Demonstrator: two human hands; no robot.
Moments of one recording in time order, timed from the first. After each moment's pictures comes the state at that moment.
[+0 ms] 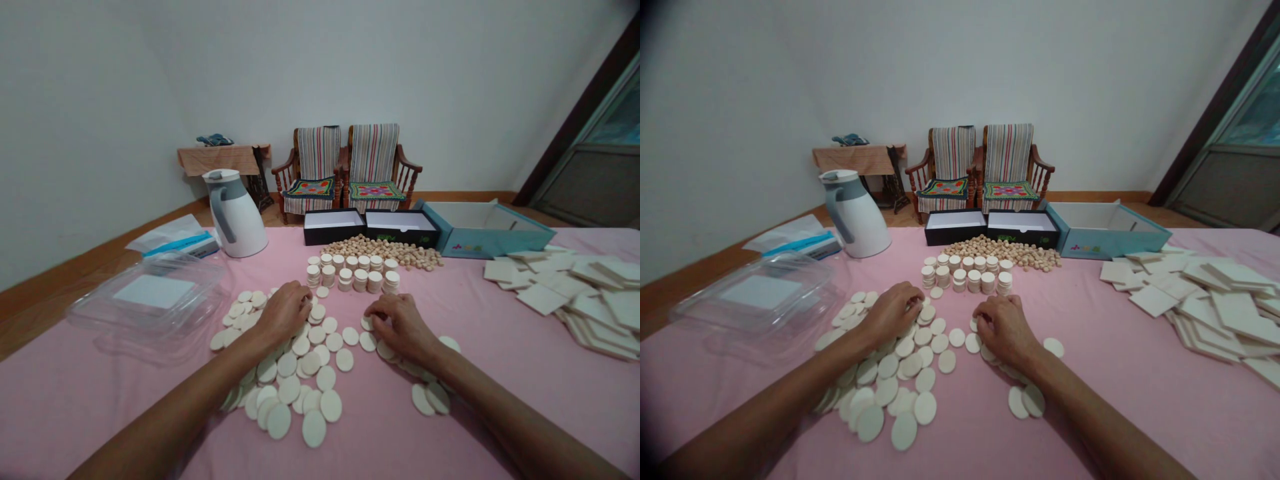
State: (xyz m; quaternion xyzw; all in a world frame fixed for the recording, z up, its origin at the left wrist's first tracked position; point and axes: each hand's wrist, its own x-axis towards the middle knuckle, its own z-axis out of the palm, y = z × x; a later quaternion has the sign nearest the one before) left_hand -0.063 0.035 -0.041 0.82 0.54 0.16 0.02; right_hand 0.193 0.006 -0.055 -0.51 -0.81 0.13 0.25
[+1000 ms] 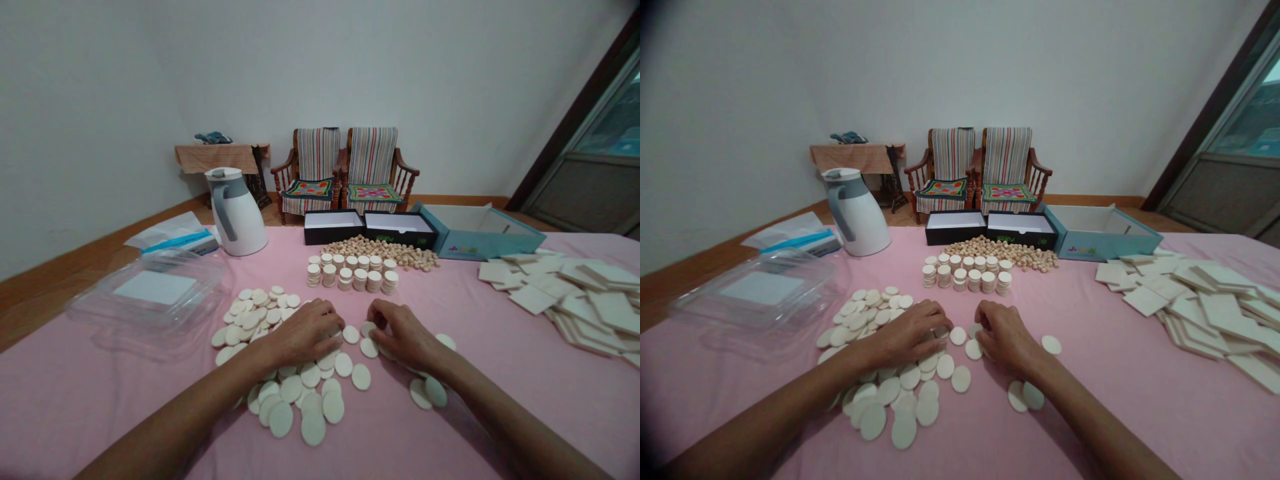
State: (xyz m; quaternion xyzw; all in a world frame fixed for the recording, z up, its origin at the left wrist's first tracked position) left_hand -0.042 0.003 -0.031 0.93 0.32 0.11 0.13; right_hand 0.189 -0.012 -0.041 -0.52 -0.80 0.21 0.21
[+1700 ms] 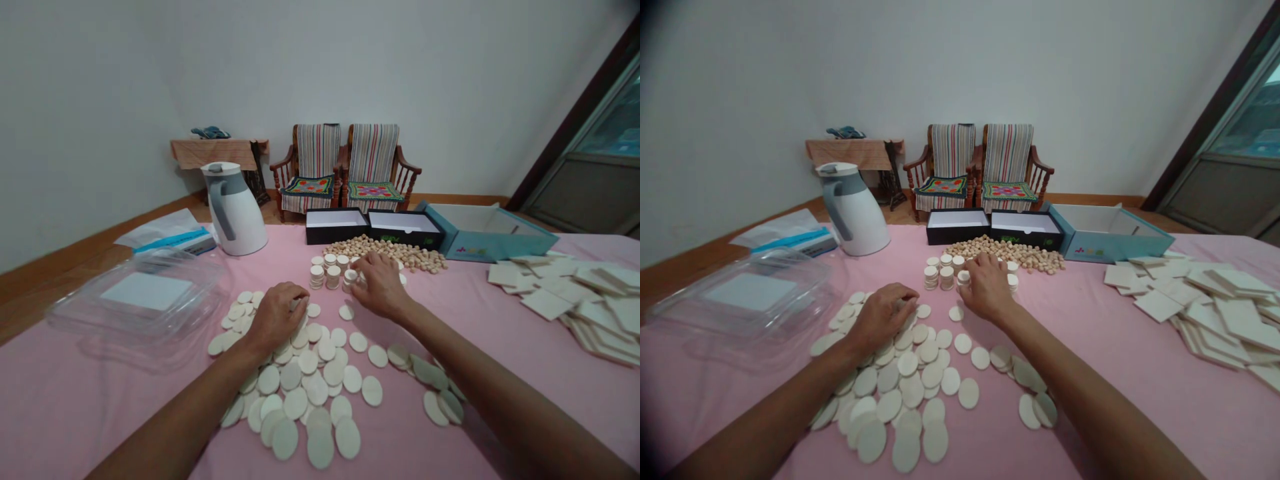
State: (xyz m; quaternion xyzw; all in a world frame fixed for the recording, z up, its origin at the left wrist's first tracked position) left_hand -0.082 0.030 -0.046 0.81 0.51 0.29 0.04; right_hand 0.148 0.059 -0.021 -0.57 -0.80 -0.05 0.21
